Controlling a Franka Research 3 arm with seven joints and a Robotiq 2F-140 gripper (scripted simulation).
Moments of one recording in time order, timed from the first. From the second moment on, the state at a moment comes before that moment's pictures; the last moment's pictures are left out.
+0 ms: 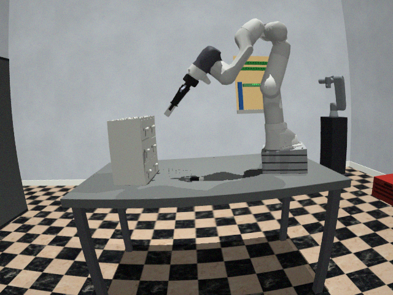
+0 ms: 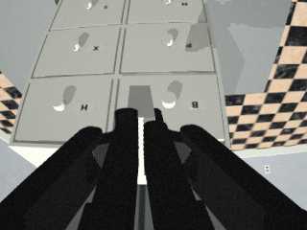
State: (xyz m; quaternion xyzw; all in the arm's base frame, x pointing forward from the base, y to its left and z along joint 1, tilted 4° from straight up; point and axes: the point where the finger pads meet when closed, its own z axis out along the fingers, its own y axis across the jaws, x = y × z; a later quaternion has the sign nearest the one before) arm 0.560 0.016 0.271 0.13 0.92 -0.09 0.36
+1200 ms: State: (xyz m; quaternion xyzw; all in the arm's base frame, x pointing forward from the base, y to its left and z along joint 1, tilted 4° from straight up) arm 0.554 0.012 0.282 0.14 0.93 -0.09 0.33
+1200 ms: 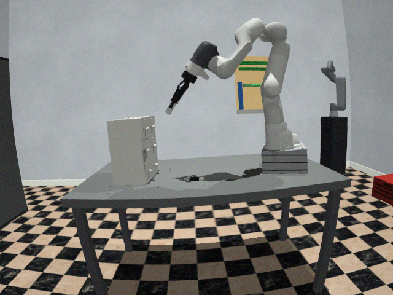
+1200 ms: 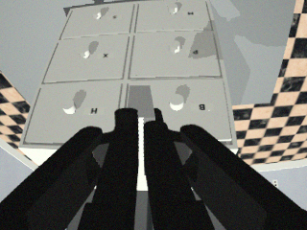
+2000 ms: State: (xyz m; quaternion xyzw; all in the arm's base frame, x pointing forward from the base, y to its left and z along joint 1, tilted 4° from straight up) arm 0.534 0.023 0.302 0.17 0.95 -0.07 0.26
